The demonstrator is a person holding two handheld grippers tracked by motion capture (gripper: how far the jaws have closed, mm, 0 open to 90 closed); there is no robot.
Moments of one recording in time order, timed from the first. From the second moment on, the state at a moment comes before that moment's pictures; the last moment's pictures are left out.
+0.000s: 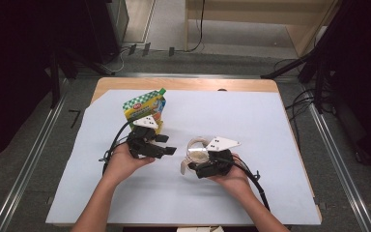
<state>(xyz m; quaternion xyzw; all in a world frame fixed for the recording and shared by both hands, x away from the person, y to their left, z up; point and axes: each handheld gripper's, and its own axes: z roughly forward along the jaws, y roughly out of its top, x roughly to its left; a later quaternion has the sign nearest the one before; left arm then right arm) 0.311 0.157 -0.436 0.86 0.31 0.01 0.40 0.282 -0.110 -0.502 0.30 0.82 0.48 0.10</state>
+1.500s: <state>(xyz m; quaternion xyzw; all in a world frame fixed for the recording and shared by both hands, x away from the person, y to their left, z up) 0.302 0.142 -0.446 0.87 0.27 -0.06 0.41 0.243 -0.174 -0.469 0.32 0.81 0.48 0.08</state>
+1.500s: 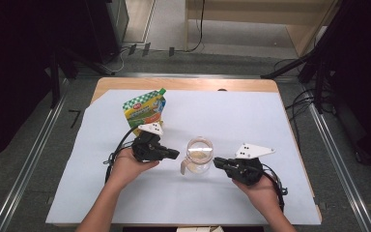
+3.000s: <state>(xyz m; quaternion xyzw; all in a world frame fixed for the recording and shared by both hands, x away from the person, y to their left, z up) 0.284 0.090 -0.461 0.89 0.23 -0.08 0.39 0.250 -0.170 -0.475 0.35 0.81 0.47 0.10</state>
